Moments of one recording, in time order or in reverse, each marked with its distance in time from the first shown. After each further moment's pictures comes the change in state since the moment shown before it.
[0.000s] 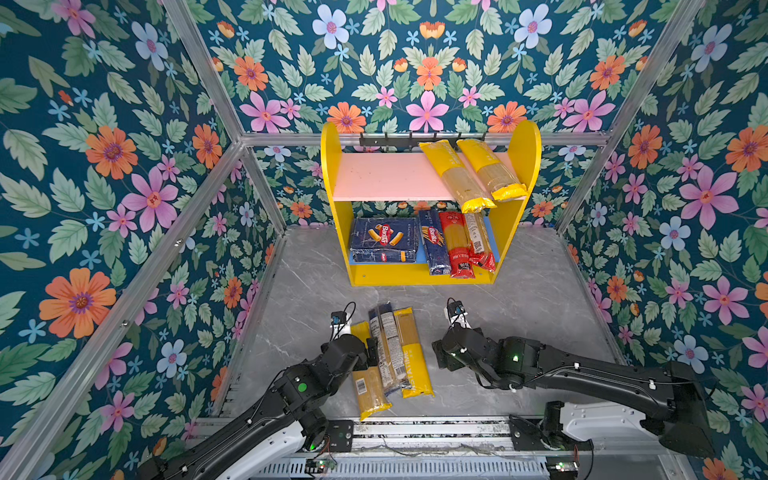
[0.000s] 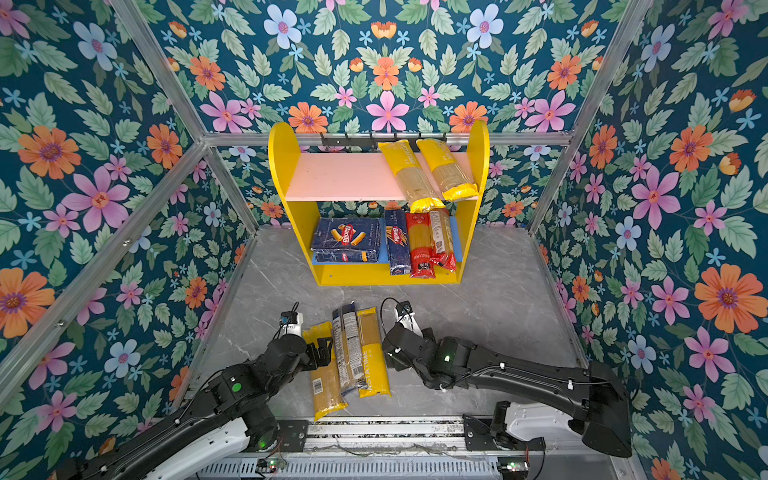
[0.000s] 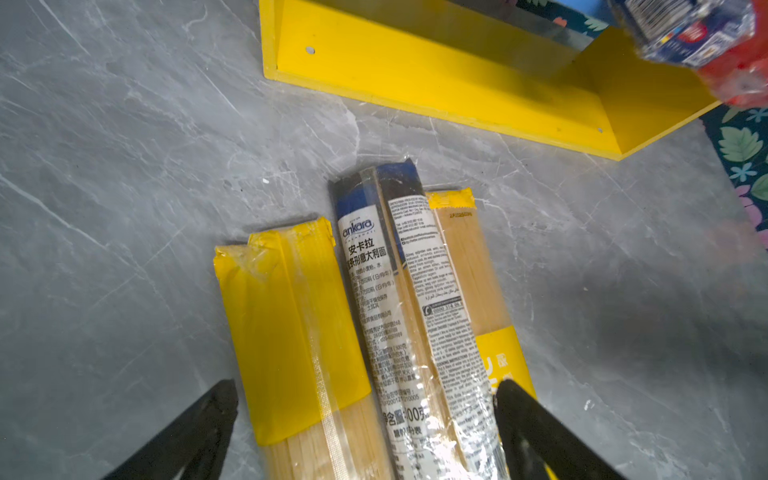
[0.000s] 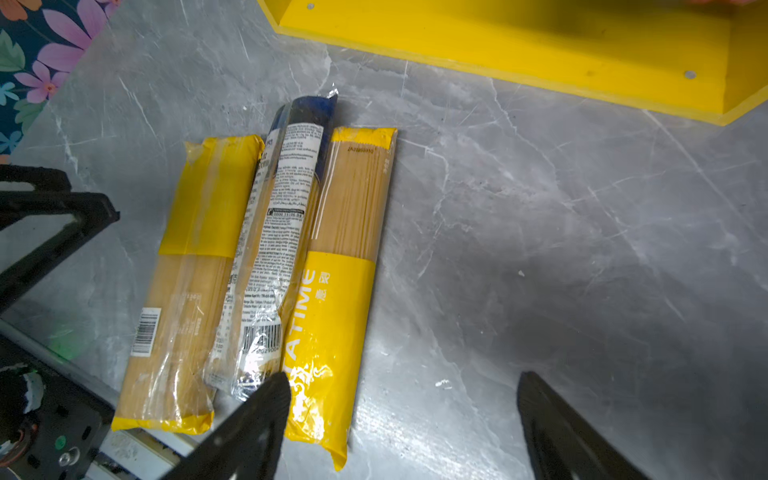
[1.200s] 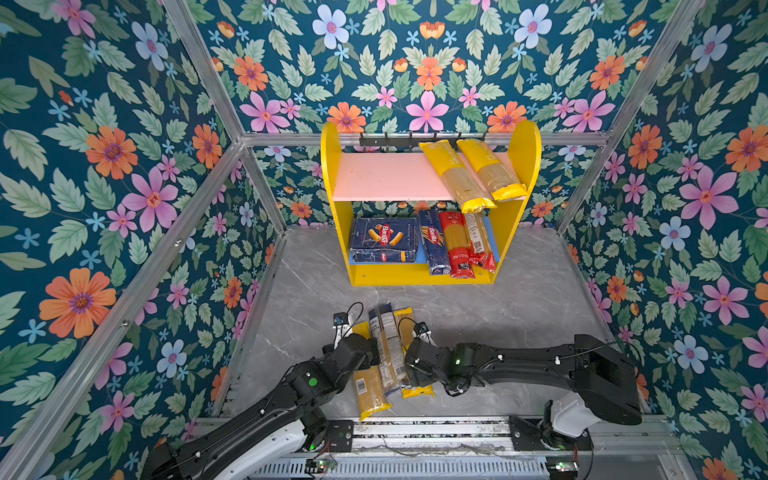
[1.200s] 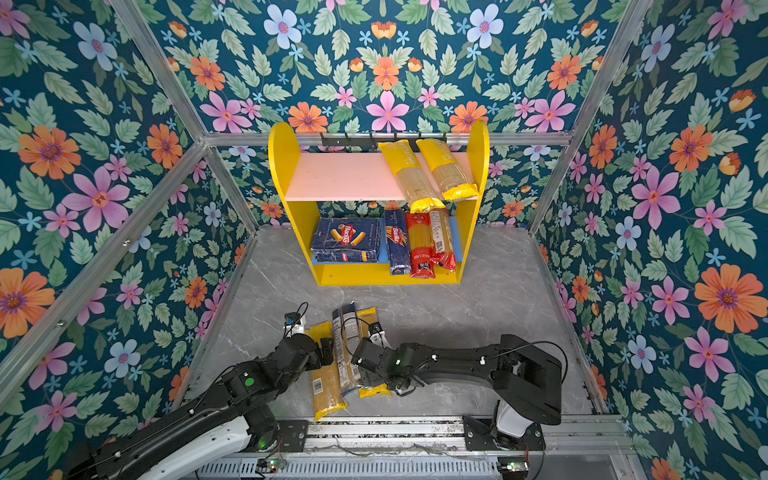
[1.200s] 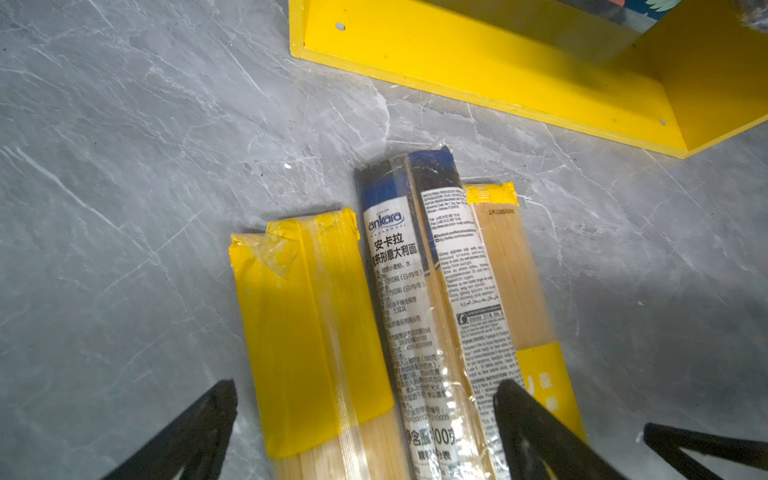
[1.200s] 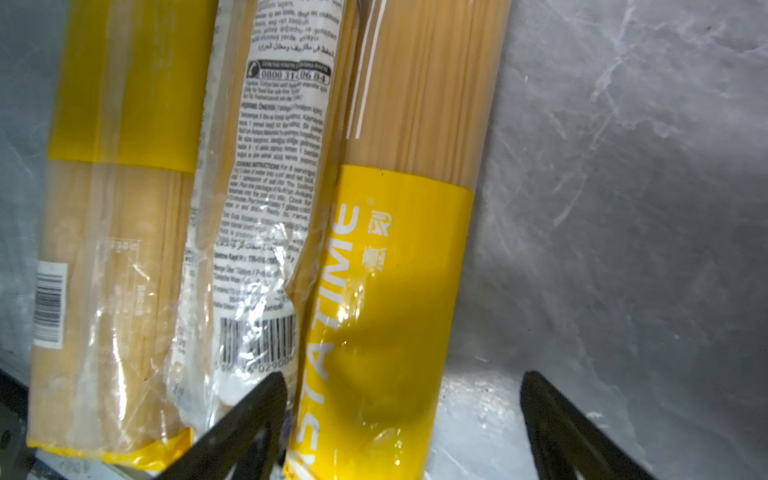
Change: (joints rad) left arm 0.000 0.080 -0.020 0.040 -0.050 -0.038; right arm 0.058 0.400 0.051 0.169 -0.172 0.082
